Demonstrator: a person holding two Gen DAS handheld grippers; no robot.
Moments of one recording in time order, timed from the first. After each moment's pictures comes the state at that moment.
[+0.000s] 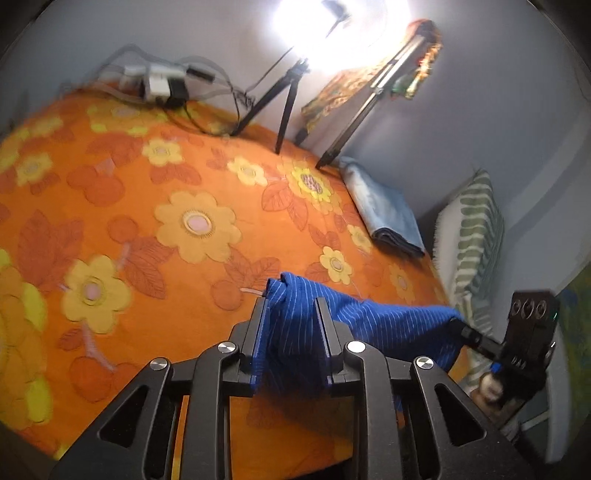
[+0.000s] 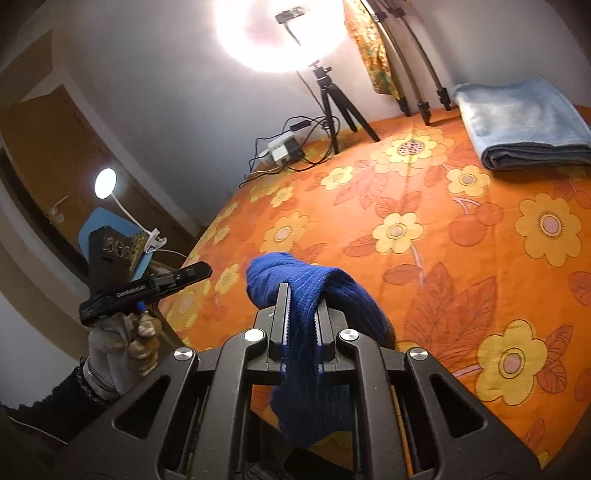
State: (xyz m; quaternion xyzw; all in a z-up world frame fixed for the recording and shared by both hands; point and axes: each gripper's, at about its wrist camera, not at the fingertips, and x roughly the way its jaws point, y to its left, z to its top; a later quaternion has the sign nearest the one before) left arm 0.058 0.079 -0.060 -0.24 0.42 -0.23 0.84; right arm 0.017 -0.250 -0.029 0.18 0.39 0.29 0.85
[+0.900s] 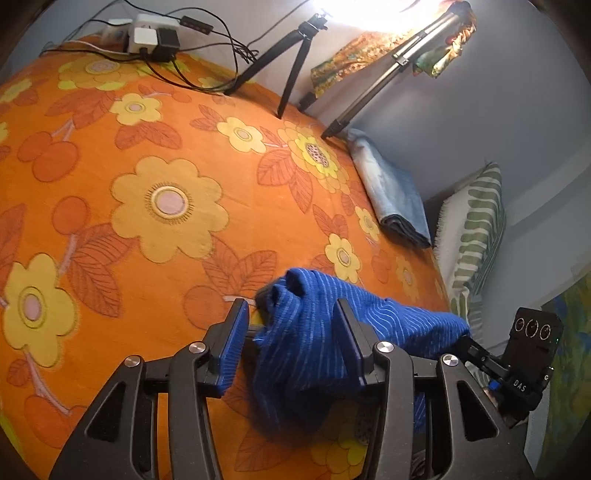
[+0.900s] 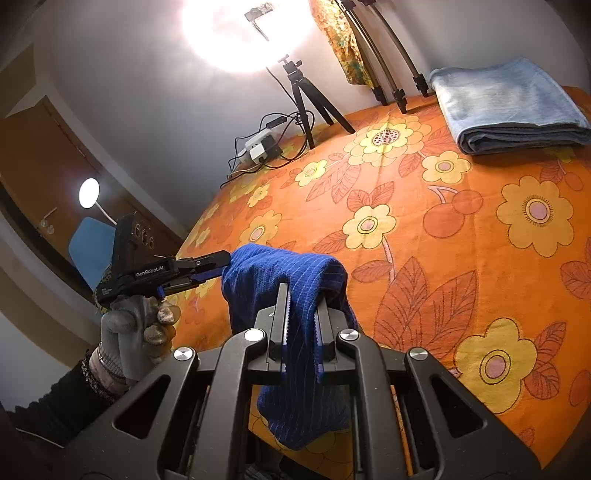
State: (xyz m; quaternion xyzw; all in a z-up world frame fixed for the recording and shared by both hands) left arm 0.102 0.057 -0.090 -0.25 0.48 -0.24 0.81; right arm 0.033 -0.269 -0.047 0.19 0.41 0.27 0.85
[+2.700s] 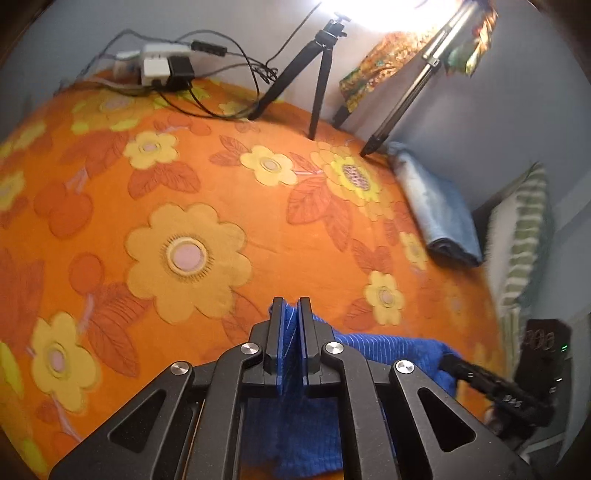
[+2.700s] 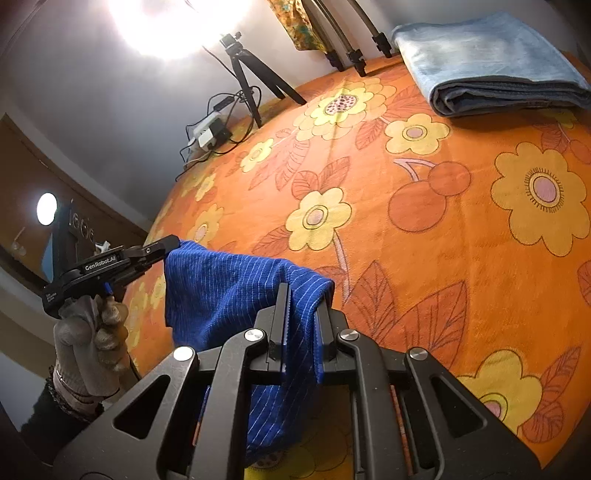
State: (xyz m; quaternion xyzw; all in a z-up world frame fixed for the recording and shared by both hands) left arm 0.136 0.034 -0.073 -0.18 0.47 -0.15 0.85; right arm 0.091 -0.273 -0.101 0.21 0.47 0.22 0.83
